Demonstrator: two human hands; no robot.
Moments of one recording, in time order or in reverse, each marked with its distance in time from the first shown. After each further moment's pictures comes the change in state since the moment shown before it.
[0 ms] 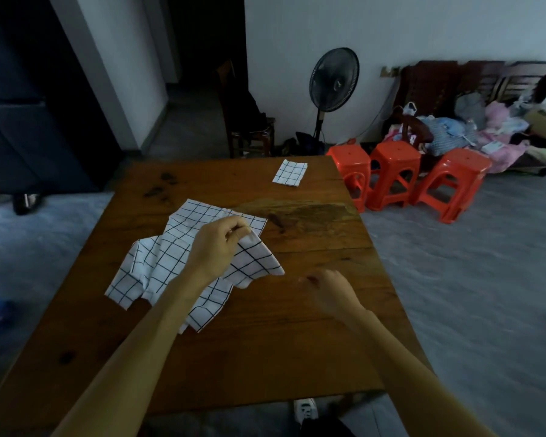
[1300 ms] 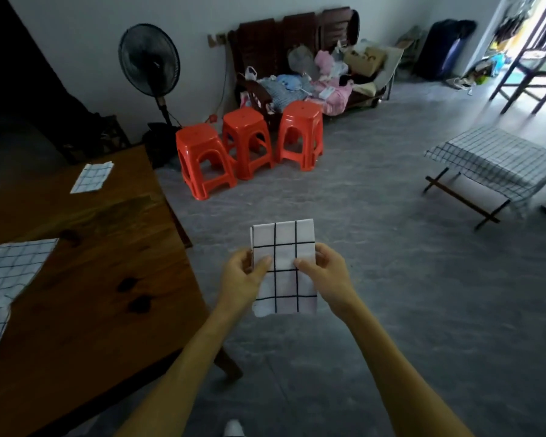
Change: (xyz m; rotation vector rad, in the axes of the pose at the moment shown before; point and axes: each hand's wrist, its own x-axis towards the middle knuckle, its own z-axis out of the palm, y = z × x) left_hand -0.105 0.396 0.411 -0.697 -0.357 -0.338; right_hand -0.320 0.341 -0.212 1.065 0.608 0.327
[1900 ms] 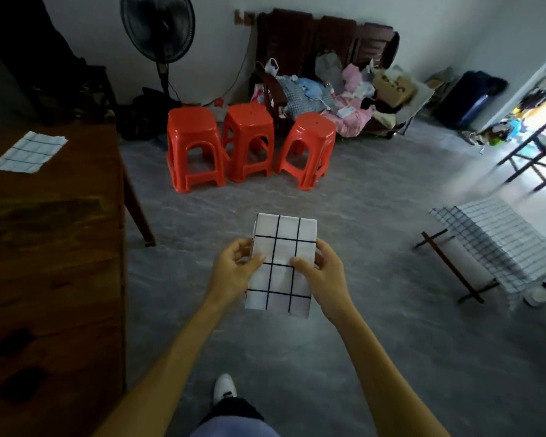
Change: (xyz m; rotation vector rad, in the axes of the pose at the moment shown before) left_hand 0.255 -0.024 0.055 -0.158 0.105 -0.032; right_hand 0.263 -0.013 -0.025 -0.129 -0.043 0.012
